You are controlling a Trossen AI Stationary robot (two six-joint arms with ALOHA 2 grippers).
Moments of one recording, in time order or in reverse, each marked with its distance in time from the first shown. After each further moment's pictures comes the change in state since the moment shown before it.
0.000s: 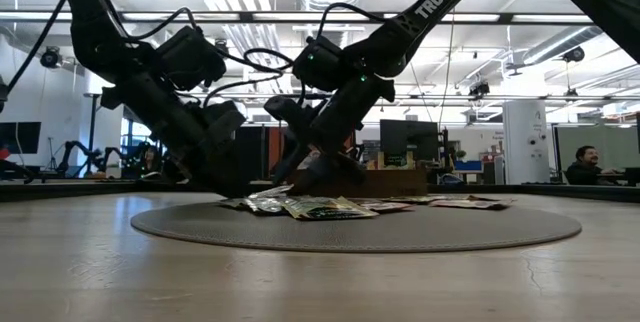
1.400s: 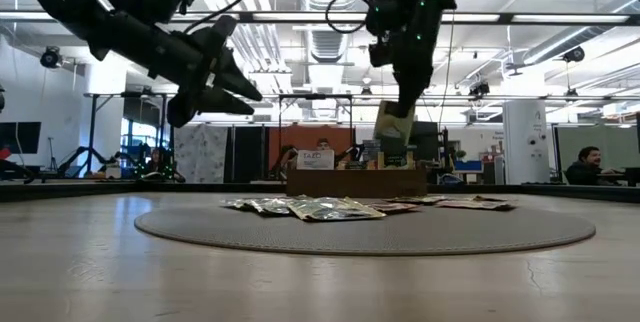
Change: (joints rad) left arm -0.008 -0.438 -0.001 -0.035 -0.088 -0.111; right arm -0.299 -0.394 0.135 -0.903 0.192 -0.966
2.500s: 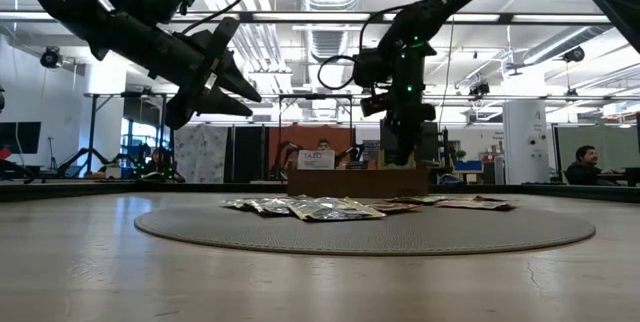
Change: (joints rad) left arm 0.000 0.004 0.001 -0.001 -0.044 -0.072; right arm -0.059 0.222 0.000 0.067 0.046 -0.291
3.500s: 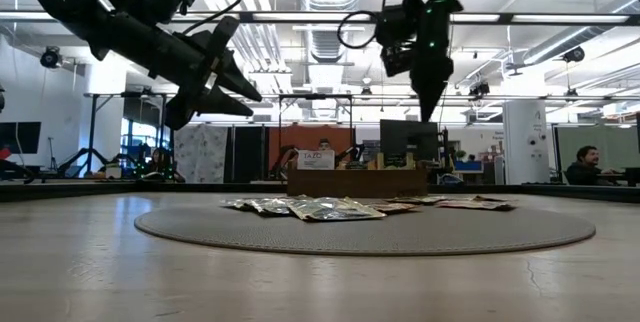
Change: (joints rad) left arm 0.000 0.000 0.001 0.000 0.011 -0.018; right arm -0.001 -0.227 -0.017 -0.175 0.031 0.192
